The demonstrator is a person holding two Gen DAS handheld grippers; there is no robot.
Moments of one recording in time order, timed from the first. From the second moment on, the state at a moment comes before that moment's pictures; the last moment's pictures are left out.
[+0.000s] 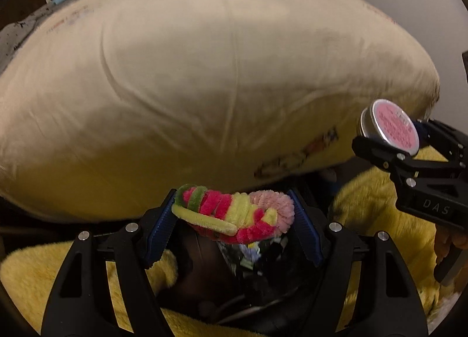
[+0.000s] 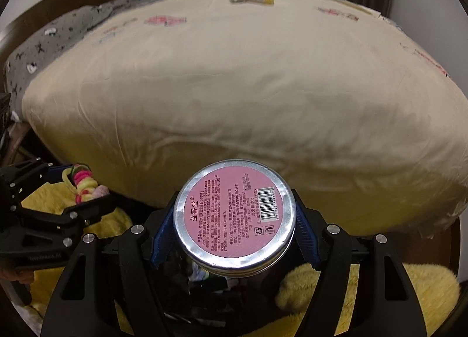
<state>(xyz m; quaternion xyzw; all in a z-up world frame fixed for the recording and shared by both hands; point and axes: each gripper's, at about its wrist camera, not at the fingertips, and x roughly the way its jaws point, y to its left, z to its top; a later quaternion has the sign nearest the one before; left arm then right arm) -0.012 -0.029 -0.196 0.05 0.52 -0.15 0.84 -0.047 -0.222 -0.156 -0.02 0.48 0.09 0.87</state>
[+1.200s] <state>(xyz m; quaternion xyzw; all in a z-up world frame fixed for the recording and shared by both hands) -0.024 -0.044 -0.249 0.07 0.60 -0.16 0.78 -0.043 -0.230 -0.189 0.02 0.55 0.09 0.83</state>
